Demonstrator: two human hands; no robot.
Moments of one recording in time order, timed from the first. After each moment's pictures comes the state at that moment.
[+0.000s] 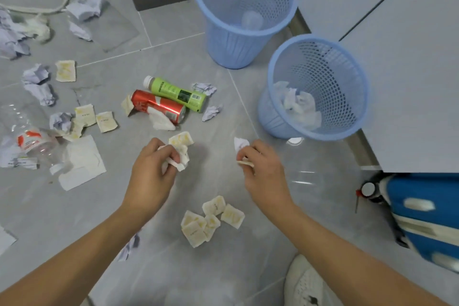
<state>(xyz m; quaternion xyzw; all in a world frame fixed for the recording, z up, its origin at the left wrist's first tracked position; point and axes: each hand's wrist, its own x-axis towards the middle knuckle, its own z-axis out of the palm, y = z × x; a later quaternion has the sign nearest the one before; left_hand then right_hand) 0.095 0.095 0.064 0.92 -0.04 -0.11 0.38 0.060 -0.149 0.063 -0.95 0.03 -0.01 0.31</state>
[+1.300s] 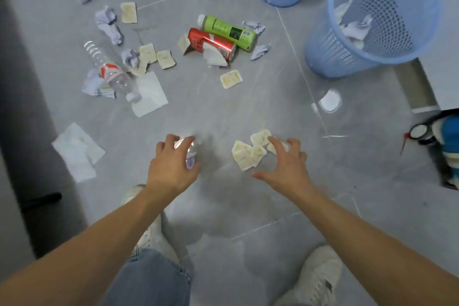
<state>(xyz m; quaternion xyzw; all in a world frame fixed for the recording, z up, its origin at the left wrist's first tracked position) -0.048 0.208 0.061 0.95 0.02 -0.28 0.15 -0.081 -0.067 0.056 -0.89 0.18 0.31 0.28</state>
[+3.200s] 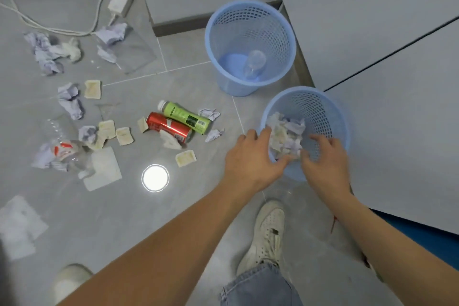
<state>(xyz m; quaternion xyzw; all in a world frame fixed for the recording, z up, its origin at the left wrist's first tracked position) 0.185 -0.089 0.182 0.92 -0.06 -0.24 0.31 0.153 -0.275 0.170 -0.94 0.23 0.09 0.24</state>
